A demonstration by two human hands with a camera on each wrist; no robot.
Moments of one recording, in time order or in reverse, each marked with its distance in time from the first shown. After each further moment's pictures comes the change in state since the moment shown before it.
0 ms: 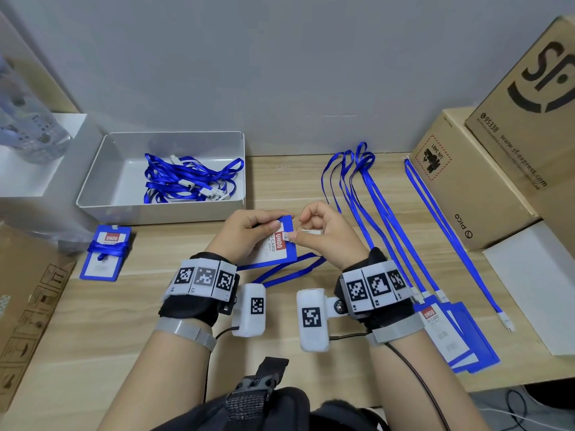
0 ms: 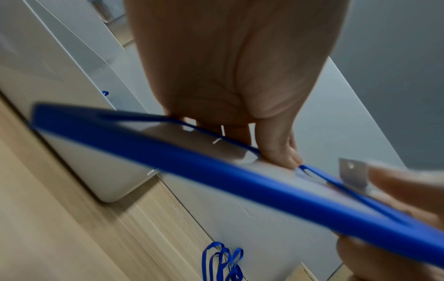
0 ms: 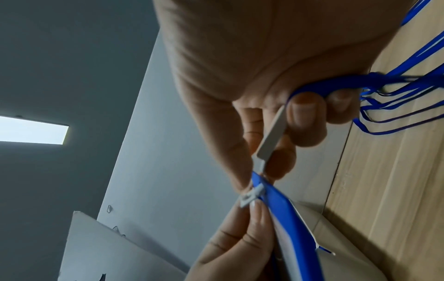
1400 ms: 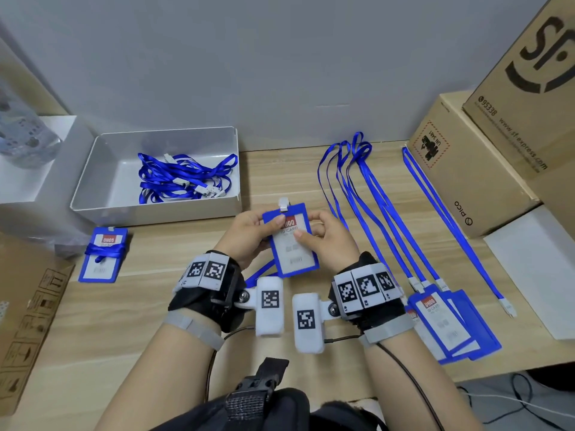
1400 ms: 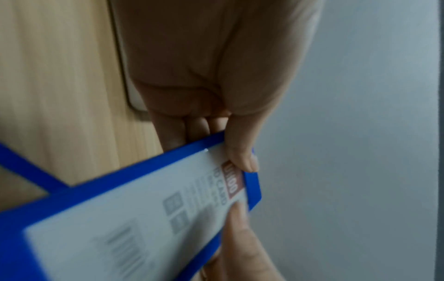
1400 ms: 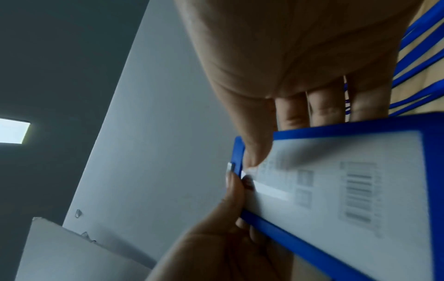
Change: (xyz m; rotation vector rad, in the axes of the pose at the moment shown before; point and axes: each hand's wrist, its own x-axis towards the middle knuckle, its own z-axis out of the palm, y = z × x) left_hand 0.009 -0.011 0.022 -0.405 0.042 -0.220; right_hand -0.001 0.030 -0.001 -0.131 0.163 0.148
